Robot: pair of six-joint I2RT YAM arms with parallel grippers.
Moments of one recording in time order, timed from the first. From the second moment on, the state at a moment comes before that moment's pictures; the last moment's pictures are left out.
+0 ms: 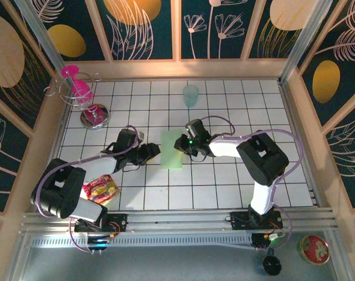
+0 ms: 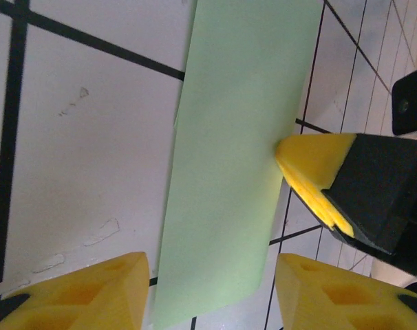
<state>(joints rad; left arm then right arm) -0.43 1.47 0.55 0.10 0.49 -0.96 0.69 1.84 0.94 0.06 -0.26 1.00</state>
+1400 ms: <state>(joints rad) -0.46 1.69 0.56 0.33 0.63 -1.05 0.66 1.83 0.84 0.17 -0.31 1.04</state>
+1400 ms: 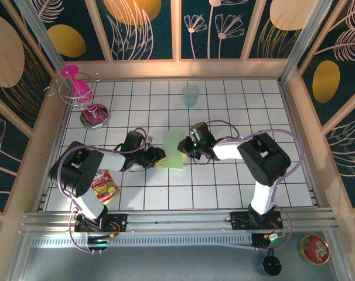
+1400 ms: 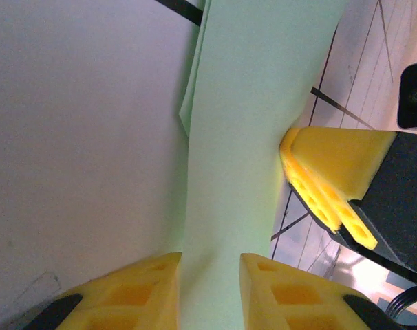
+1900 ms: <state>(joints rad) -0.43 1.74 0.59 0.34 0.67 -1.07 0.67 1.78 0.82 0.17 -0.27 0.97</state>
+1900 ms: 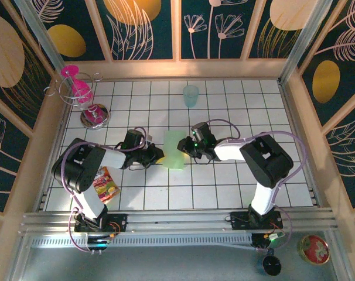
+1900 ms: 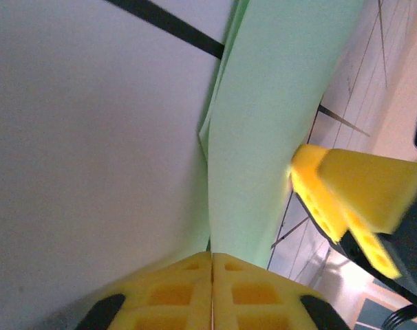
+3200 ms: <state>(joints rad) -0.43 1.69 0.67 0.29 0.65 -1.09 1.10 1.65 0.65 0.35 0.27 0.07</state>
